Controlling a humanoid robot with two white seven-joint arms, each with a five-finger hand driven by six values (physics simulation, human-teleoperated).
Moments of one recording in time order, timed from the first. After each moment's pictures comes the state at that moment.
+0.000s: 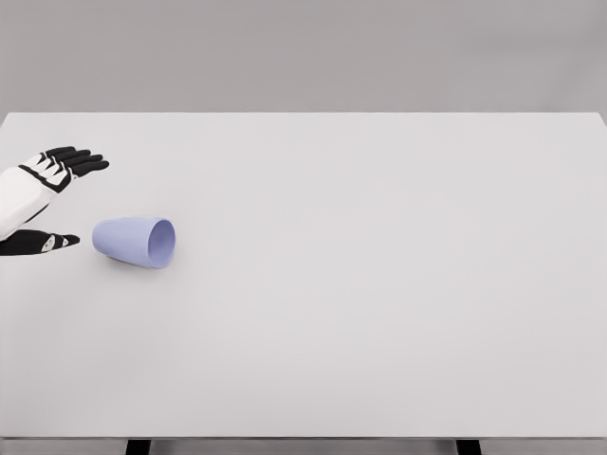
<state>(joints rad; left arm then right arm) 0.02 0.91 -0.06 -1.61 -0.37 -0.61 -0.03 0.01 0.00 -0.10 0.02 -0.05 -0.07 0.10</state>
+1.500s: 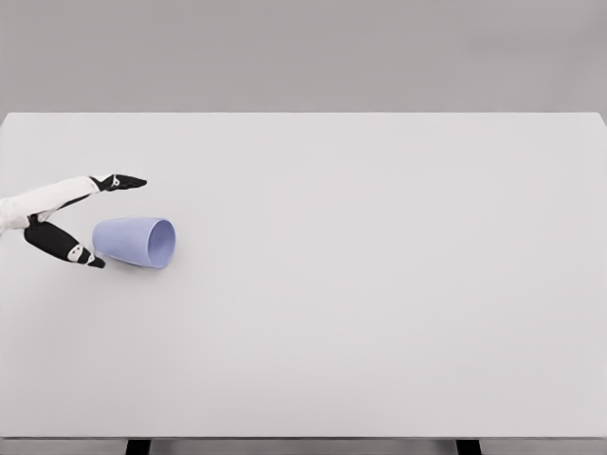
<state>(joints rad) -0.23 1.00 -0.27 -1.78 0.11 0.04 -0.61 0.01 0.00 -0.10 0.03 -0.05 -0.07 0.10</state>
